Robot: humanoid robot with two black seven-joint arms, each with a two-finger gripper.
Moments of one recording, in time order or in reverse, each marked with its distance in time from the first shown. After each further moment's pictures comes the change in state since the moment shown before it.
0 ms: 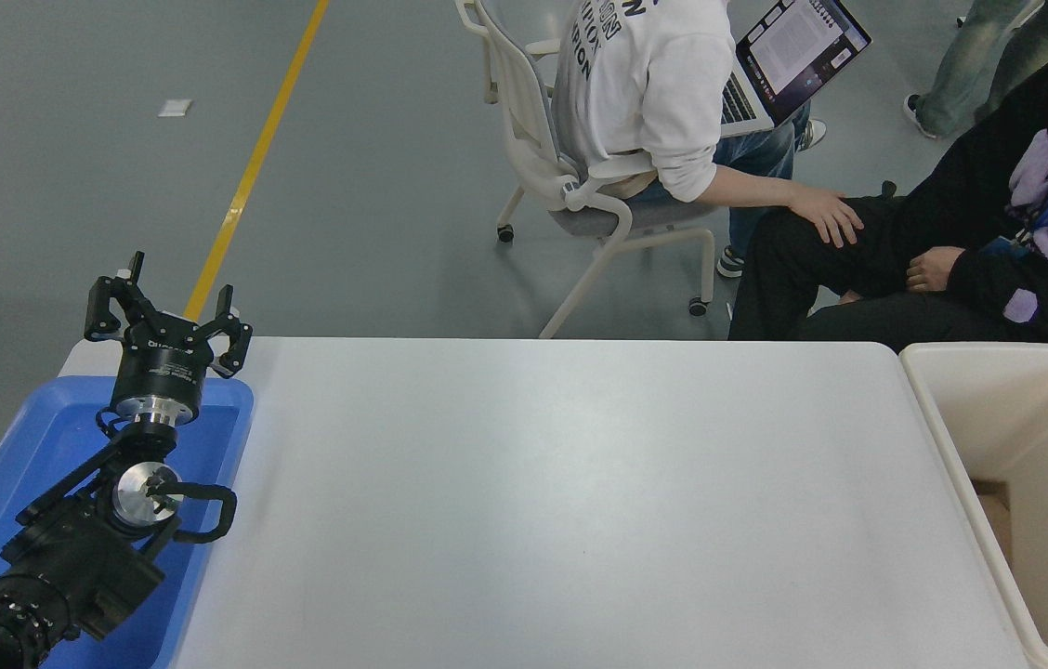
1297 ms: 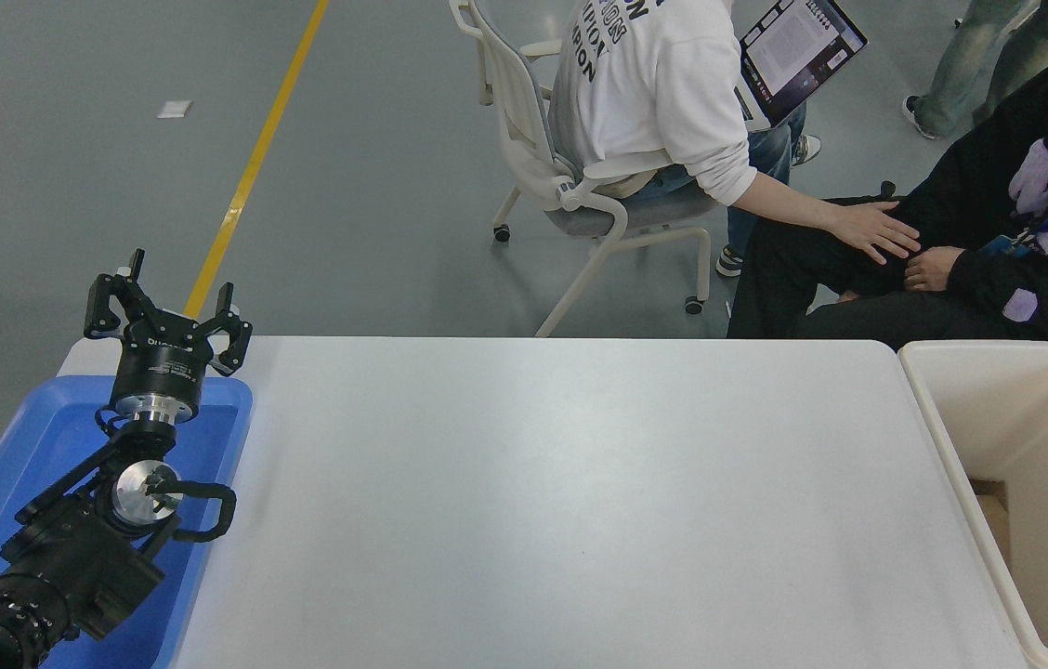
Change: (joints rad) left arm -0.001 0.001 -0.001 0.000 0.000 0.000 0.000; right arm -0.264 0.159 0.142 -0.333 -0.014 -0.210 -0.003
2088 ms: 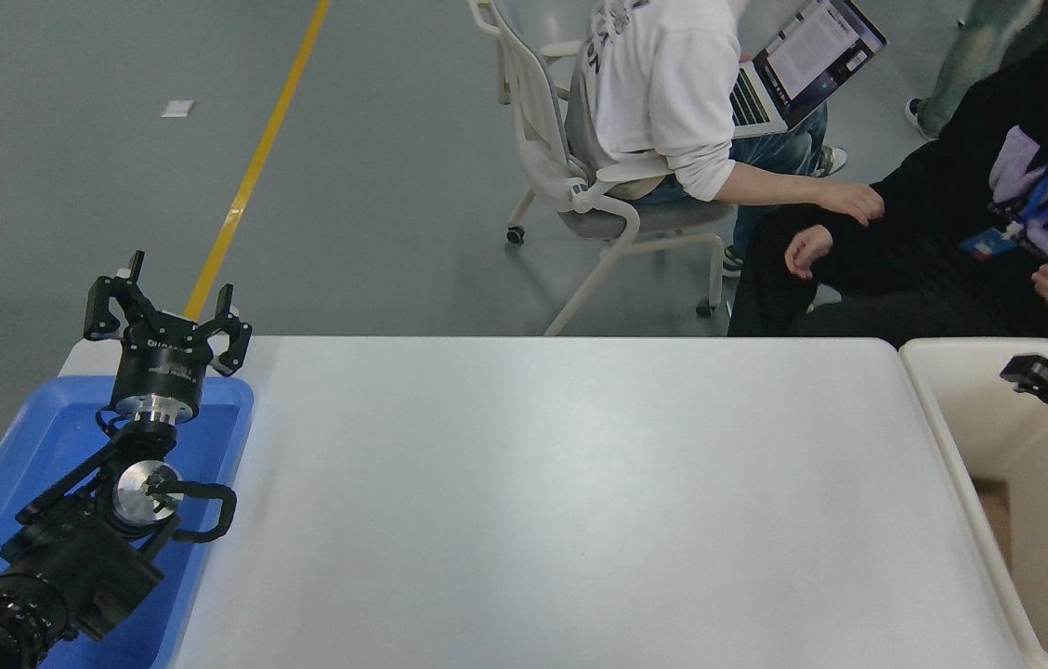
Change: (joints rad) left arm 0.000 -0.001 0.001 0.000 0.000 0.000 0.000; right arm 0.849 -0.102 -0.524 0.925 0.007 0.138 0.000
